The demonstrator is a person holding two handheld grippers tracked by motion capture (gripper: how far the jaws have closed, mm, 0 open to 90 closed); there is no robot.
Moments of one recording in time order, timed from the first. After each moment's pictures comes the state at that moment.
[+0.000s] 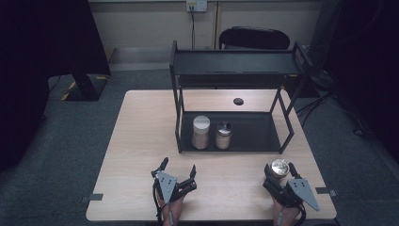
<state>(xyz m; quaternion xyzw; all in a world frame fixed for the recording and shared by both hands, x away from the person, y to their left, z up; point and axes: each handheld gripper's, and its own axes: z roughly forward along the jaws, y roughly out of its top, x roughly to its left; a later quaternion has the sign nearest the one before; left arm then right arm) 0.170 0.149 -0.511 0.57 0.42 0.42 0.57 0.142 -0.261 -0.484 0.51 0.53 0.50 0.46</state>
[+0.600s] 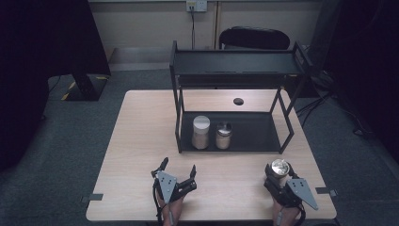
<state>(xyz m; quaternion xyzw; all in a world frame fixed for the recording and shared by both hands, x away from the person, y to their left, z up) 0.170 0.149 -0.511 0.57 0.42 0.42 0.57 0.144 -0.264 -0.487 0.51 0.54 0.49 0.45</state>
